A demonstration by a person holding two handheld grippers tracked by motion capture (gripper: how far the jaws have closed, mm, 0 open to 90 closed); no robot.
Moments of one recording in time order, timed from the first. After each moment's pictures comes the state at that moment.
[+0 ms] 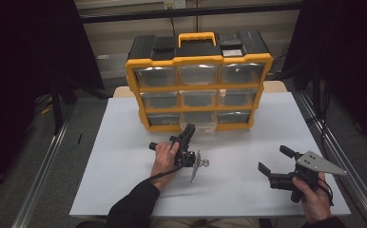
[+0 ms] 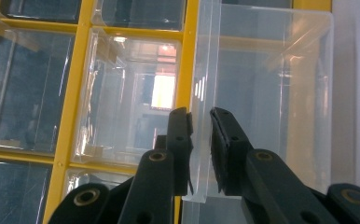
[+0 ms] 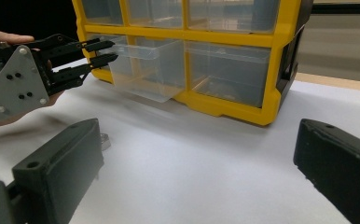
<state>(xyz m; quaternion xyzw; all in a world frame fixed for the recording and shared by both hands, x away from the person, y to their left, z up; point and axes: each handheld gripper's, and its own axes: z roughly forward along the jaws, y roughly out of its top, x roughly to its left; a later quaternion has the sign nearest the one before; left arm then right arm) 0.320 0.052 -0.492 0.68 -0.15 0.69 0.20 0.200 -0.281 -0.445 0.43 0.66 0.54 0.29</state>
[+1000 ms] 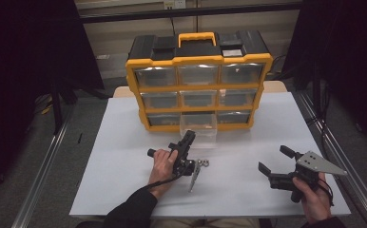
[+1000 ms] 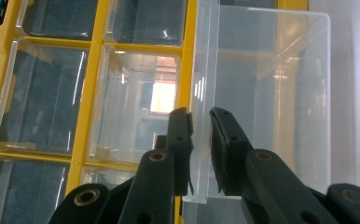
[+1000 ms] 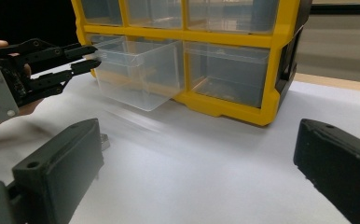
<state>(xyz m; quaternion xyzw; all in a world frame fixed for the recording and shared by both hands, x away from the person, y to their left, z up) 0.299 0.057 -0.492 0.68 -0.16 0.68 0.23 0.199 -0.281 -0.444 0.43 0.66 0.54 0.29</state>
